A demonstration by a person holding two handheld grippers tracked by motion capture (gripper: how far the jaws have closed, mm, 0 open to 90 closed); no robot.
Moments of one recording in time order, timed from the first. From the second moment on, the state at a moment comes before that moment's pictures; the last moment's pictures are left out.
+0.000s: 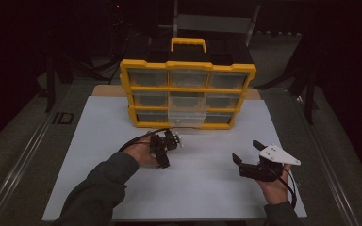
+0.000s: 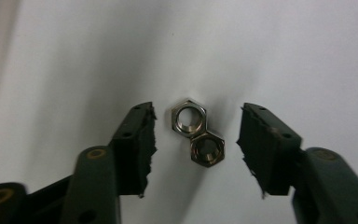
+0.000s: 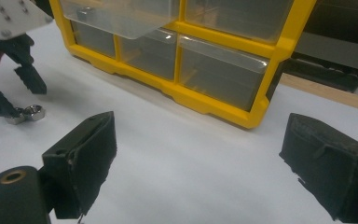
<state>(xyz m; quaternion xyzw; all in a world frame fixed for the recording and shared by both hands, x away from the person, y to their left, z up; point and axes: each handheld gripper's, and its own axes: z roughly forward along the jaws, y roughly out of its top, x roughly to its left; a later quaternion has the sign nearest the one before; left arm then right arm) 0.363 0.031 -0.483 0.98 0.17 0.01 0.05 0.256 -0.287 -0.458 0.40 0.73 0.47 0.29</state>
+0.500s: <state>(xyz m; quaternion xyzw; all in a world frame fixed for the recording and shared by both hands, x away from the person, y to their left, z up) 0.374 0.028 -0.498 0.98 0.19 -0.01 0.03 0.256 -0.287 -0.458 0.40 0.73 0.47 0.29</state>
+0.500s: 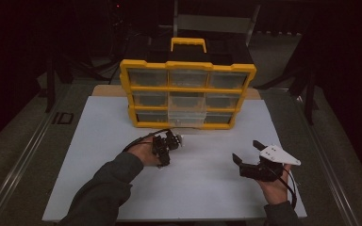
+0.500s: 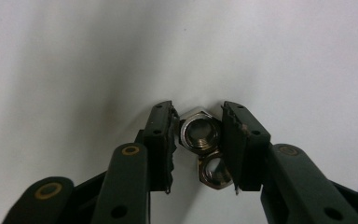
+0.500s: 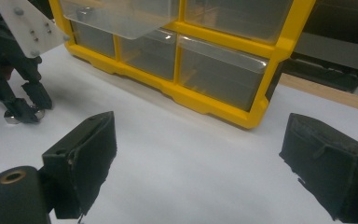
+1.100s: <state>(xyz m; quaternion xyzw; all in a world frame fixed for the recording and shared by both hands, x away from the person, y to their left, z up) 0.373 0.026 -0.498 0.98 0.18 0.00 0.03 0.256 -0.286 -0.459 0.40 0.74 0.46 0.29</state>
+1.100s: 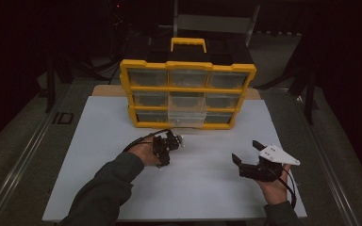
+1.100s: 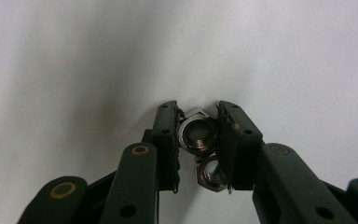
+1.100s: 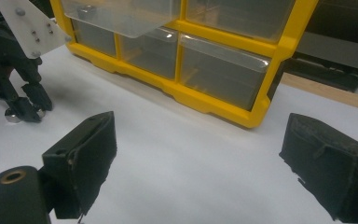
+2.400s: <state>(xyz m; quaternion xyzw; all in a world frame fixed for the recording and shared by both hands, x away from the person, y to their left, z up) 0.365 0.033 -0.456 0.98 0.16 0.00 0.09 0.257 -0.286 -0.460 0.40 0.73 0.46 0.29</state>
